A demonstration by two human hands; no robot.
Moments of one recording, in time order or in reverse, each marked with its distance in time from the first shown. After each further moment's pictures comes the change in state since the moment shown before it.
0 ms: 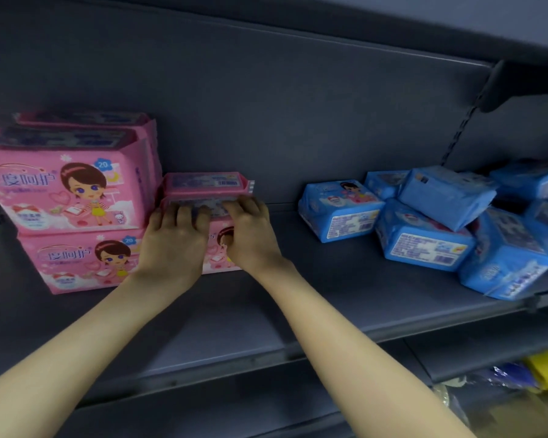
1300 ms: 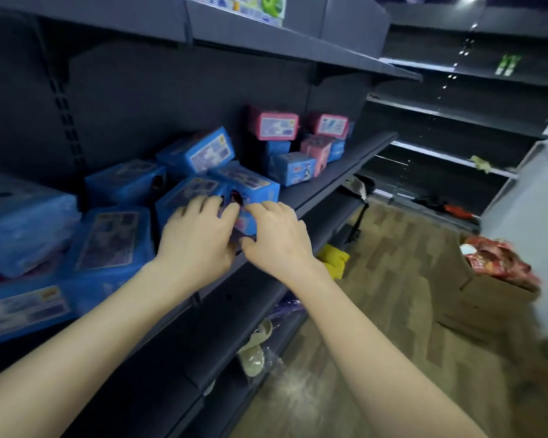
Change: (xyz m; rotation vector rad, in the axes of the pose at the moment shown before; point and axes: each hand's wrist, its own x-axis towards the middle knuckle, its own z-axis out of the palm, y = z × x) left_hand 0.063 0.529 -0.174 -0.536 0.233 0.806; right_hand -0.239 0.335 -0.365 -0.507 0.136 0.811
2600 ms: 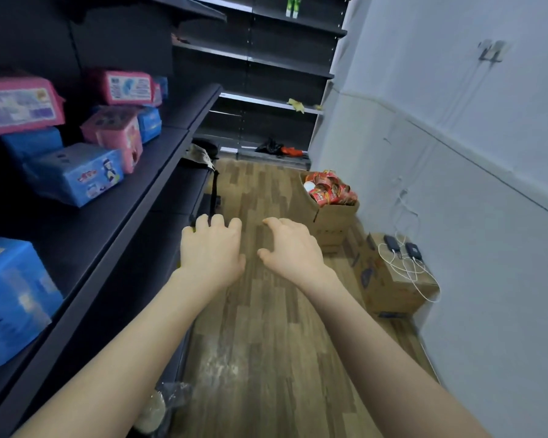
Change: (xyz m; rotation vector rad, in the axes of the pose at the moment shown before) left_hand 0.183 0.216 0.114 -0.225 -0.234 0.450; right_hand 0.015 0.254 -0.020 -0.100 0.009 0.736
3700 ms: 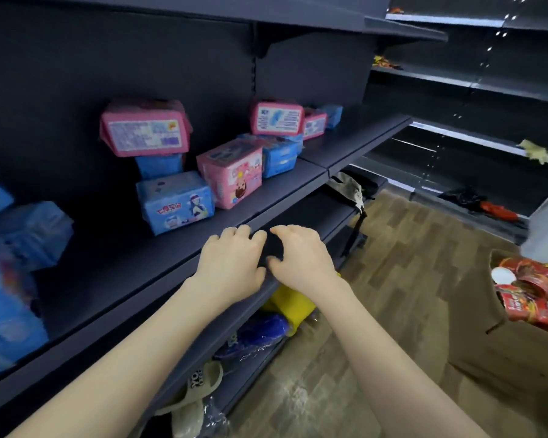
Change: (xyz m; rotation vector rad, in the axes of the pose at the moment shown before) left_hand 0.156 -0.048 0.022 0.101 -0.032 -0.506; right_hand 0.250 -0.031 0.033 0.147 -0.170 -0.728
